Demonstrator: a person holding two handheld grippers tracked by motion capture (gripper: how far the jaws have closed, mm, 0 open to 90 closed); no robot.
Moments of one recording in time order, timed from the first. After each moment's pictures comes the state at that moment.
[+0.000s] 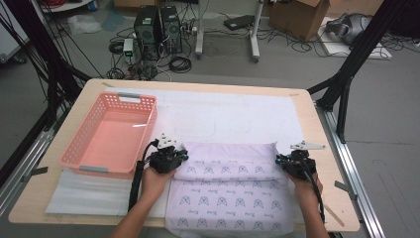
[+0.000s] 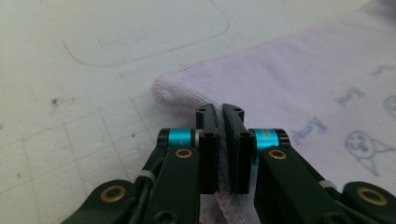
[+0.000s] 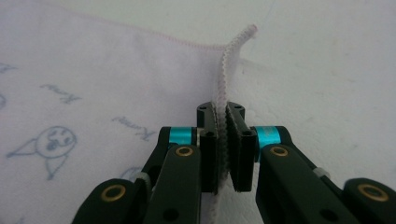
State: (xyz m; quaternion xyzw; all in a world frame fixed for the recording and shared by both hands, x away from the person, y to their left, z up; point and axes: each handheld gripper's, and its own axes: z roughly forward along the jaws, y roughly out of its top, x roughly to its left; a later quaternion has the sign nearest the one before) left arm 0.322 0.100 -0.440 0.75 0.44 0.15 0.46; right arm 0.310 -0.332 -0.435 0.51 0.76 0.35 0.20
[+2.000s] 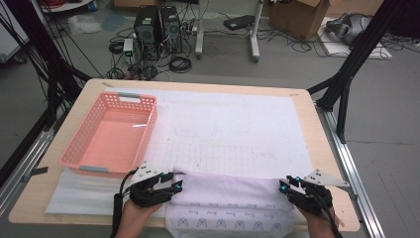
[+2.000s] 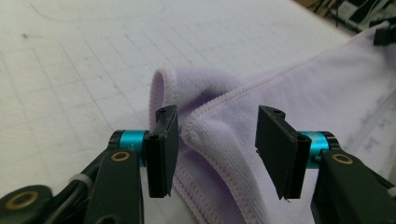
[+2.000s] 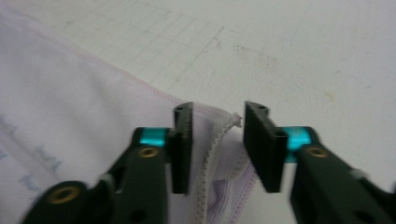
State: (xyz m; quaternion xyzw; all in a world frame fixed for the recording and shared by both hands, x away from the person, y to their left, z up) left arm 0.238 0.124 -0.447 0.76 0.41 0.09 0.50; right arm 0.215 -0.330 -0.418 0.46 0.77 0.40 0.20
